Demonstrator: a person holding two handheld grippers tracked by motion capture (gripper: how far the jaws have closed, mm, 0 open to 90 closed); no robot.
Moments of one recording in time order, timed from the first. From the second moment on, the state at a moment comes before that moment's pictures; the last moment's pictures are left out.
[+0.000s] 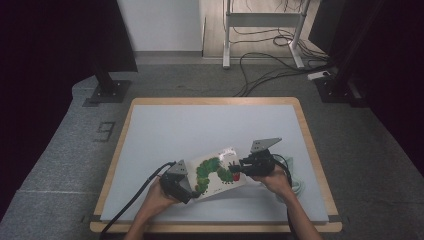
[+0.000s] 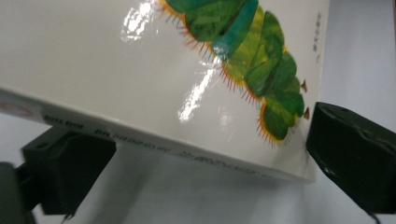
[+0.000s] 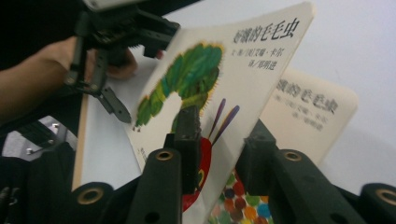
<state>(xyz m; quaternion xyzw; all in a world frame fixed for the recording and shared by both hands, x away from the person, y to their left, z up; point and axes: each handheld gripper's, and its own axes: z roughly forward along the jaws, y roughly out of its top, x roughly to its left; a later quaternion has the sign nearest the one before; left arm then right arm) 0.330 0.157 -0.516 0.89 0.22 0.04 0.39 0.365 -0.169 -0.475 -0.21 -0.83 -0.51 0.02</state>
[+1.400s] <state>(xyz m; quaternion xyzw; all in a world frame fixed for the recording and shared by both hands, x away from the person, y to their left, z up) 0.309 0.169 -0.501 0.89 0.20 0.06 0.41 0.360 -0.148 -0.489 -0.28 -0.86 -0.42 -0.09</state>
